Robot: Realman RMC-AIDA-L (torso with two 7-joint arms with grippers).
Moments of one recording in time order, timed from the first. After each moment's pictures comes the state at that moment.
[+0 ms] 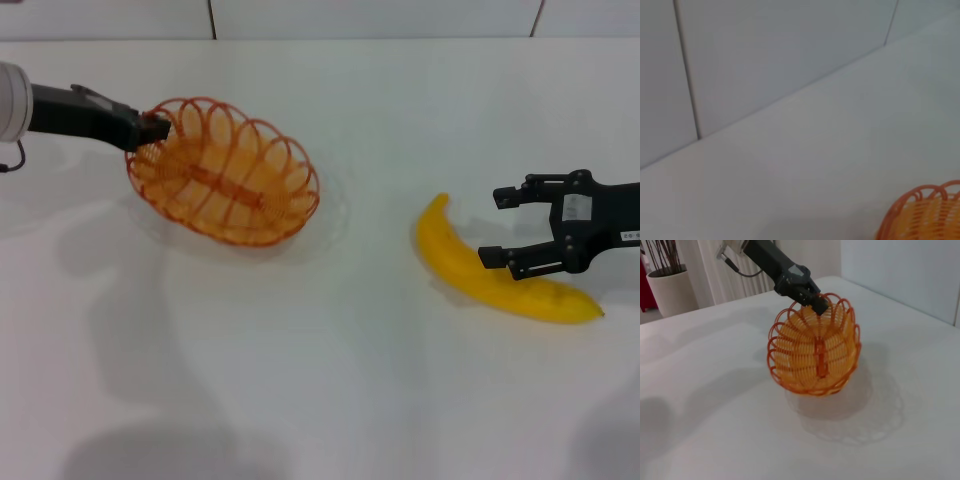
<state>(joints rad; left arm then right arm) -0.75 -1.99 0.86 0.80 2.32 1.20 -1.94 0.59 2.03 -0.41 -0.76 -2.42 -1.69 1.30</state>
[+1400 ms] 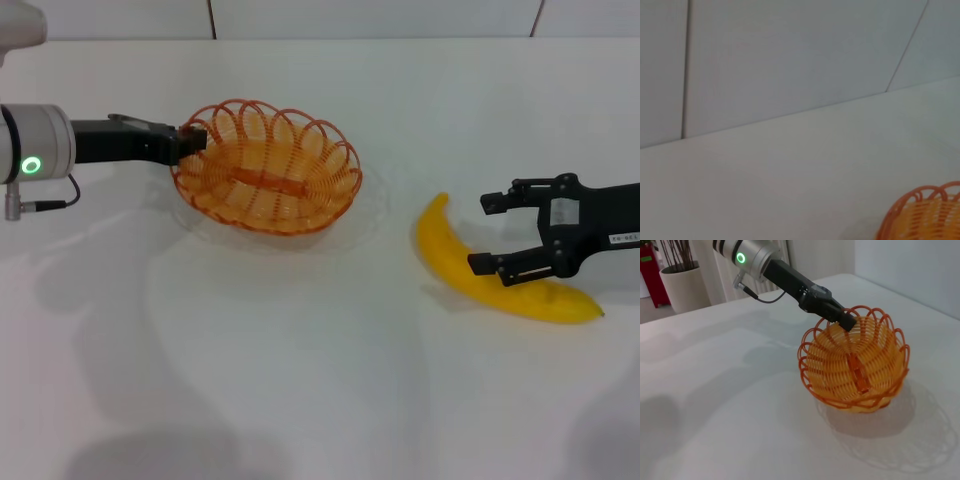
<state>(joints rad) -0.73 -2.02 0.86 0.57 2.07 1.04 -1.80 0.61 2.03 -0.43 -0.73 -2.42 -1.69 1.29</state>
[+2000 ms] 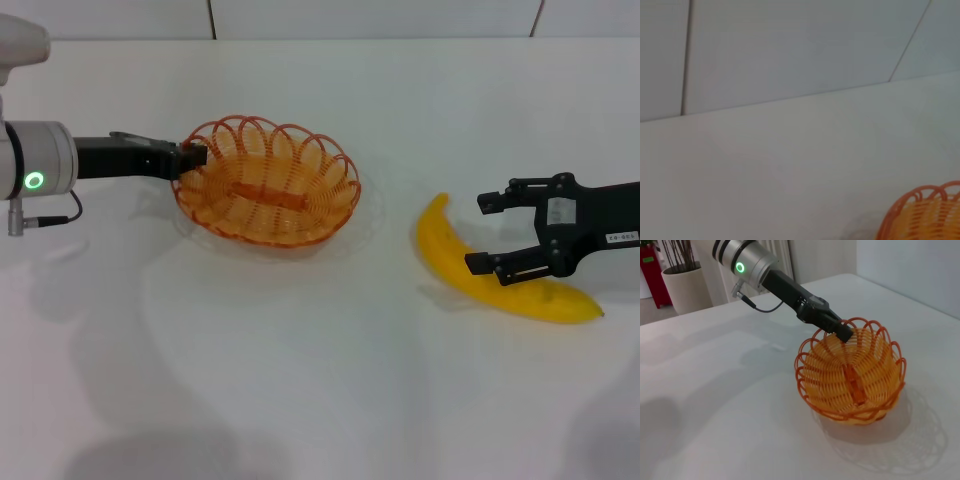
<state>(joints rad) -0.72 -2.02 0.86 0.53 2.07 1.03 -1.81 0.62 2.03 -0.43 -0.73 -2.42 -1.69 1.30</state>
